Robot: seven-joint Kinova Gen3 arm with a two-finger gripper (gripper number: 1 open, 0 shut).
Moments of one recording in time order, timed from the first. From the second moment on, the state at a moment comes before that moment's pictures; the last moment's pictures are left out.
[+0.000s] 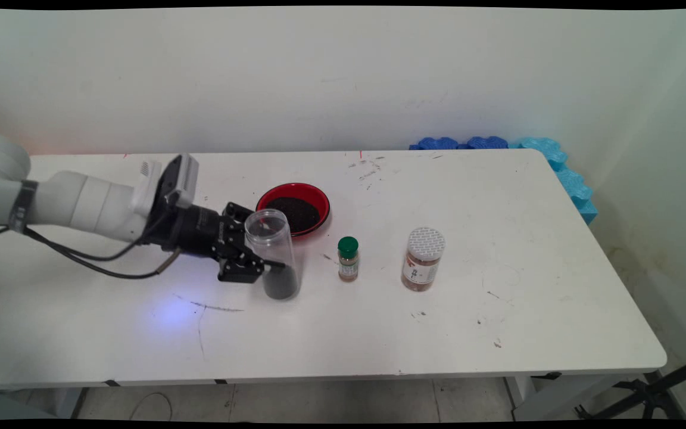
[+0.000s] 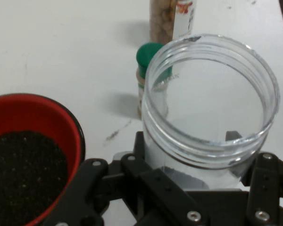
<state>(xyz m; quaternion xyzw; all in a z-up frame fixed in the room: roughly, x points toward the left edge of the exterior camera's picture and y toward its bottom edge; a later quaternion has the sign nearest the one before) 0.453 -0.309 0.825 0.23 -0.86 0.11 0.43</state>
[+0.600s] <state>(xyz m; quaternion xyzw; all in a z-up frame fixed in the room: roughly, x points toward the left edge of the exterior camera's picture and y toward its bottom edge) 0.472 -0.325 0.903 0.22 -0.86 0.09 0.45</state>
